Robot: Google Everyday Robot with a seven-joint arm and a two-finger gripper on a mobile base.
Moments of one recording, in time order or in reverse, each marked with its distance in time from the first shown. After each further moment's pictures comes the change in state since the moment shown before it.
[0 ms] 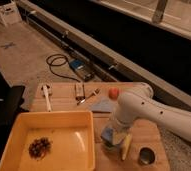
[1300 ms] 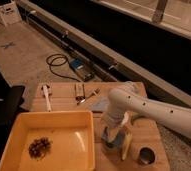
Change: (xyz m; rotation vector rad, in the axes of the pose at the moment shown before) arm -0.005 -0.027 0.058 -0.118 -0.050 -0.190
